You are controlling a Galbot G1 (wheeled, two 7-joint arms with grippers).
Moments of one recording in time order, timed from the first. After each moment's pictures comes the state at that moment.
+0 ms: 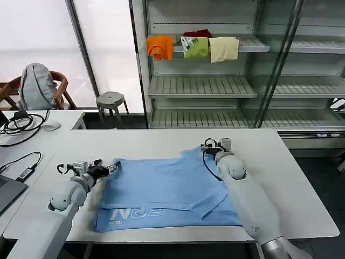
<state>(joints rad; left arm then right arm) 0.85 -0.98 -0.31 -1.52 -0.57 0.57 0.01 -0.51 1.33 0.12 1.24 0.52 -0.58 0.21</state>
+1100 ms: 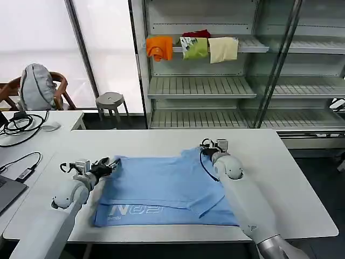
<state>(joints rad) 0.84 -0.99 -0.31 -1.49 -0.58 0.57 0.04 -0.51 1.35 0.13 1.22 0.53 -0.58 0.19</state>
